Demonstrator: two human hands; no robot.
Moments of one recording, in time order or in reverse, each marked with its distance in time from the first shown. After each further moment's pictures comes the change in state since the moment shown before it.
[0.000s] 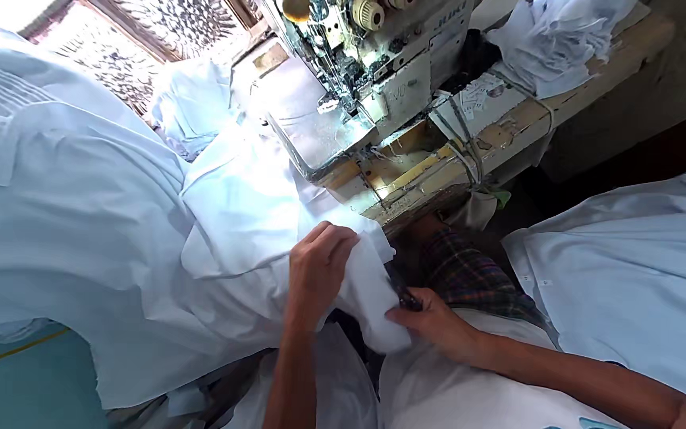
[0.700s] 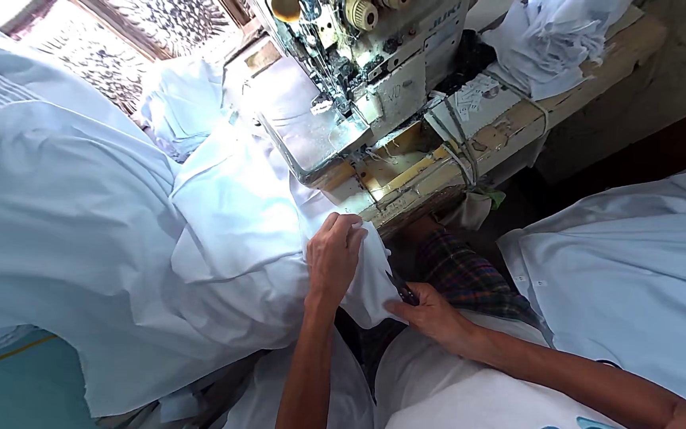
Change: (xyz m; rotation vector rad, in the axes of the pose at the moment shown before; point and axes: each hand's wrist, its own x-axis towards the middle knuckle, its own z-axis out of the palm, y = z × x) left_hand 0.013 -0.010 0.042 0.163 -0.030 -0.126; right_hand 0.010 0.004 -0.010 -0.010 0.054 0.055
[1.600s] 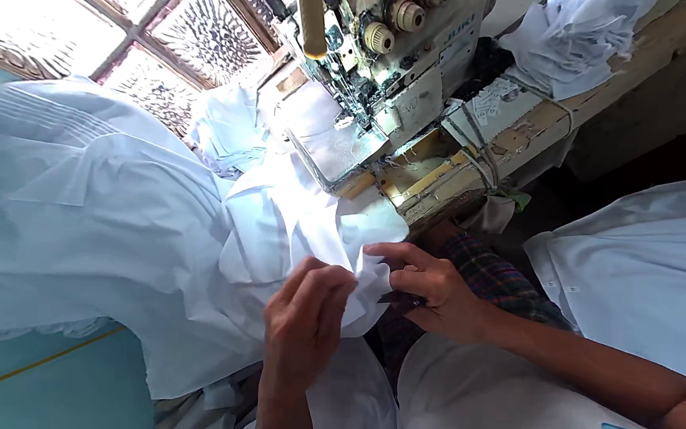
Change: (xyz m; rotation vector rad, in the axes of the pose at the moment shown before) left_hand -0.038 0.040 -0.105 -0.130 0.102 0.264; right_hand 0.024 -0.047 0.013 -0.619 -0.005 -1.051
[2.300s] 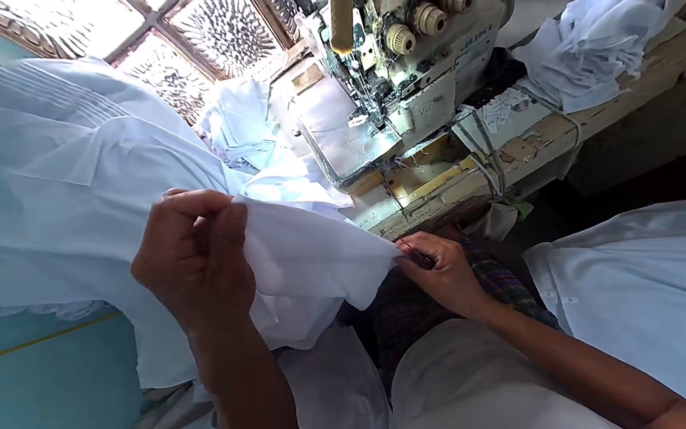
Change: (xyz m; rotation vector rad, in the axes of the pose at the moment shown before) left_hand 0.035 -0.043 -0.050 -0.014 0.363 -0.075; right_hand -0.001 0.026 0.001 0.028 0.160 0.348
